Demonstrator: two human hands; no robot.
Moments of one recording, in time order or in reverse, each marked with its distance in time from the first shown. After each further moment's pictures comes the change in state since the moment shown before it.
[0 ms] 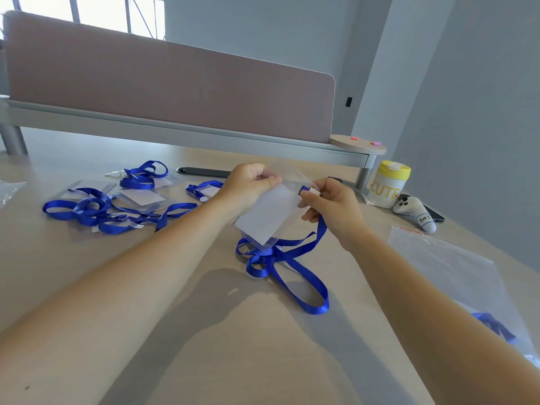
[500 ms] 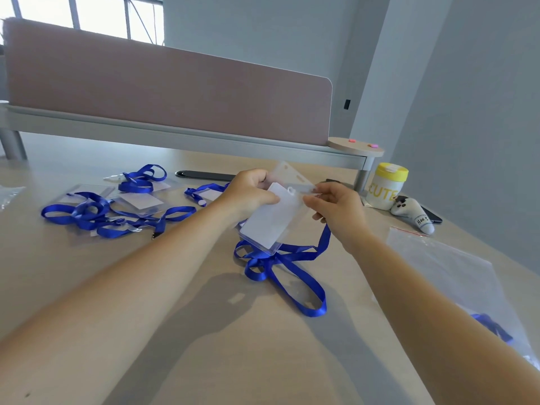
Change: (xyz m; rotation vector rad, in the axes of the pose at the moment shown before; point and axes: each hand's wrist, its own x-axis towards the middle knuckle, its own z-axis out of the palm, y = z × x) left_hand -0.002 0.002 0.003 -0.025 -0.092 -0.039; right_hand 0.002 0.006 -0.007 -0.055 0.090 -0.012
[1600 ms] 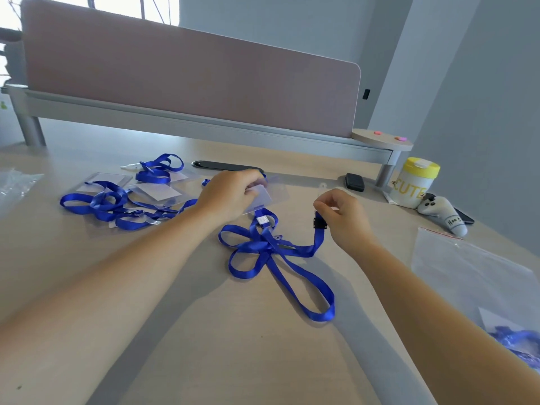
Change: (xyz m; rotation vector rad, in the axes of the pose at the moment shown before) left_hand 0.009 -0.050 -0.047 0.715 0.172 0.184; right_hand 0.008 0.018 0.035 -0.241 -0.060 0.013
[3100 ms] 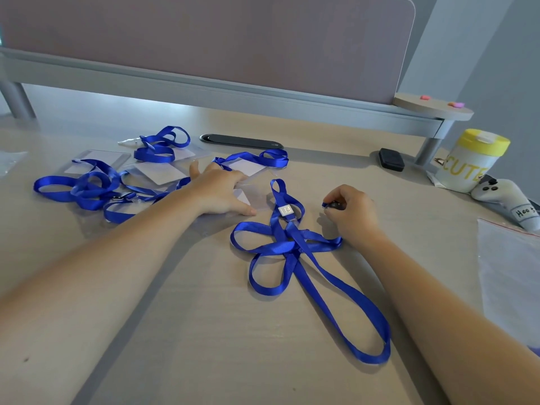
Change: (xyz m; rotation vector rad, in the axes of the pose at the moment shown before) left_hand 0.041 -0.086 0.029 0.400 -0.412 -0.174; right_hand 0.057 0.049 0.059 -0.151 -0.039 0.049
